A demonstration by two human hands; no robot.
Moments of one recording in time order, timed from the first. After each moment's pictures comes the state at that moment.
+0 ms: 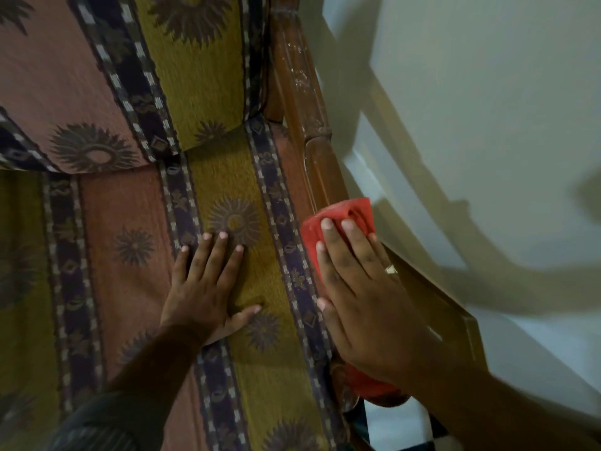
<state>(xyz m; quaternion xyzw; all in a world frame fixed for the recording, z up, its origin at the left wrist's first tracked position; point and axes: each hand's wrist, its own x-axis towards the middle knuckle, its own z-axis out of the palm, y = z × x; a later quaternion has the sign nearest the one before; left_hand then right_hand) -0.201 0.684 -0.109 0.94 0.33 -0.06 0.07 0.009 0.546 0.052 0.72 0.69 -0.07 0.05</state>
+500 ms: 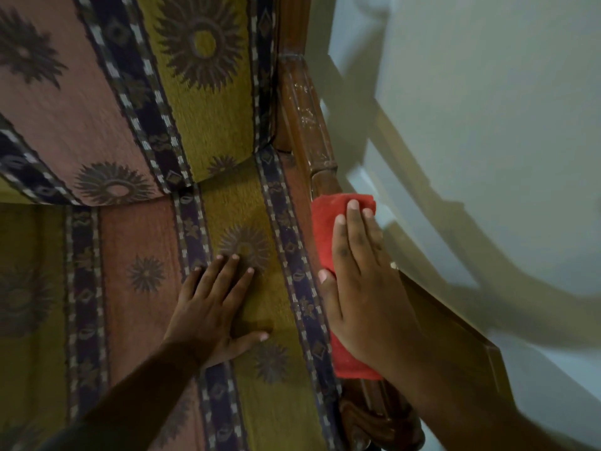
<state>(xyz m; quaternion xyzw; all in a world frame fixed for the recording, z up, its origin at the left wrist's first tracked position) -0.198 0.704 -0.096 0.95 0.29 -0.05 0.10 0.016 0.592 0.043 0.80 0.59 -0.08 -0.07</state>
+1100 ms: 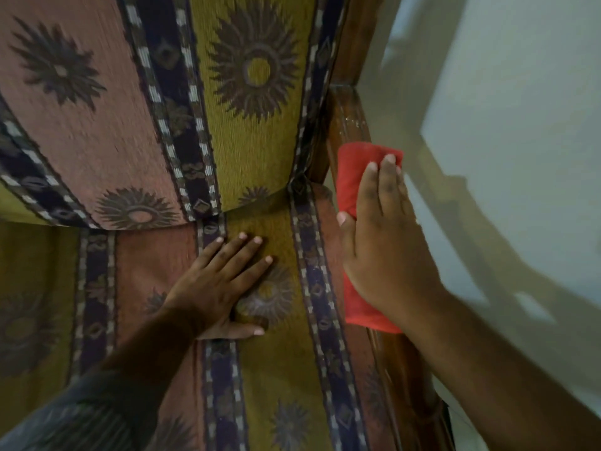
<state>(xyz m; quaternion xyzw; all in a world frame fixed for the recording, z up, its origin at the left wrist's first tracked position) -0.182 0.813 -0.107 0.97 0.21 -0.07 0.07 0.044 0.721 0.042 0.82 0.57 -0.03 -0.08</state>
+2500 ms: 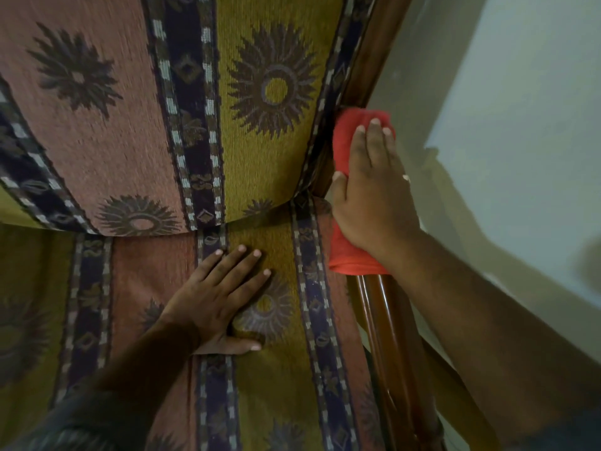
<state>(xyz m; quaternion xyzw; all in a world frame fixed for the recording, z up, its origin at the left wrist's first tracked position) -0.184 0.813 -0.115 0.97 0.21 -0.04 0.09 0.064 0.802 0.055 0.82 0.57 -0.01 -0.06</state>
